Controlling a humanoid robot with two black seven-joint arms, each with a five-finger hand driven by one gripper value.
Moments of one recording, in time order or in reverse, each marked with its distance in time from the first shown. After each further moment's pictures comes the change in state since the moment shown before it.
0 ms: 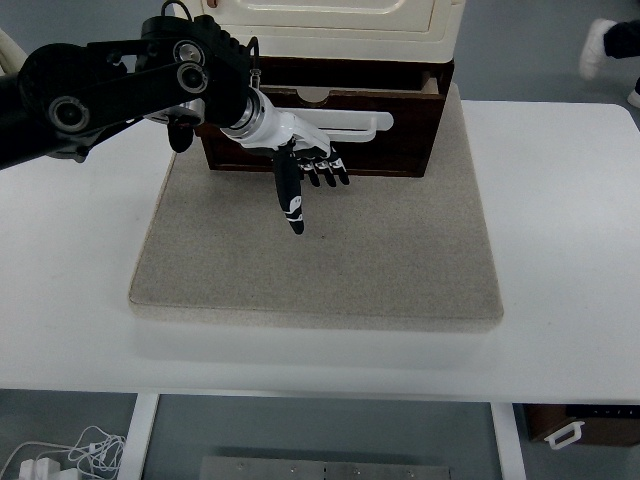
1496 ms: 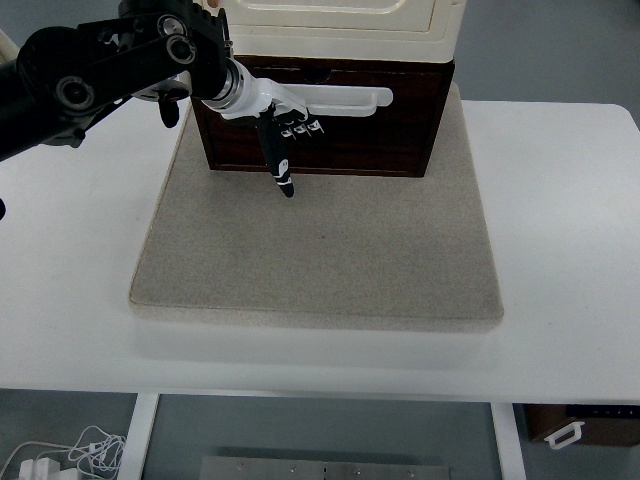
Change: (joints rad) left arm 0.013 -0.032 -0.042 0.182 0.025 0.012 -0.028; right arm 0.000 0.000 0.000 0.000 0.000 0.000 0.000
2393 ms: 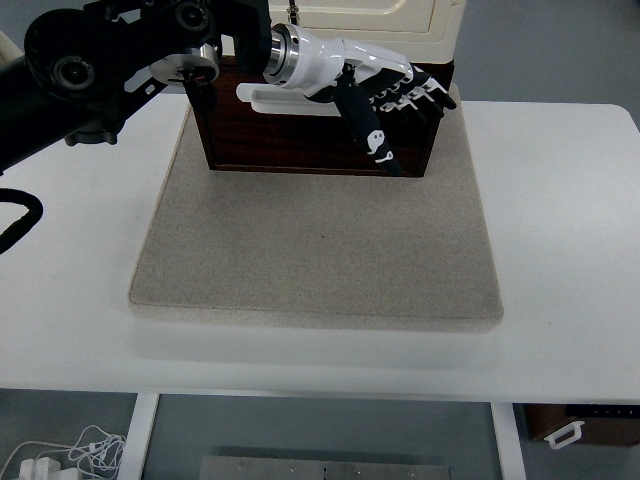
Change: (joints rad) left arm 0.021 -0.055 -0.257 -0.047 -0.072 -0.045 -0.319; right arm 0.000 0.000 0.000 0.000 0.000 0.000 0.000
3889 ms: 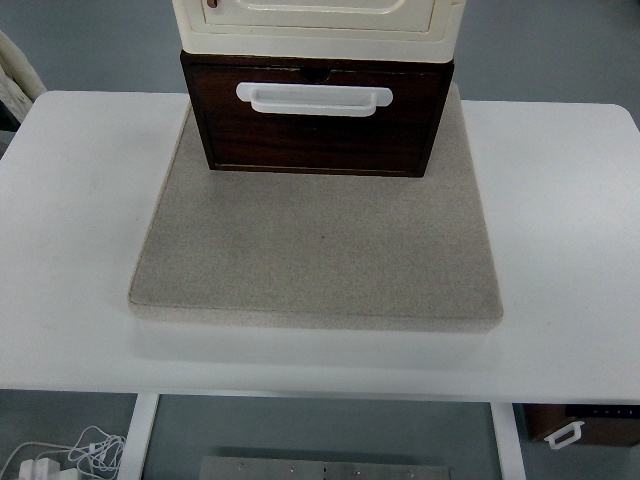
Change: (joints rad) left arm 0.005 0.104 -0.764 0.443 -0.472 0.439 -0.253; right arm 0.000 0.000 0.000 0.000 0.000 0.000 0.000
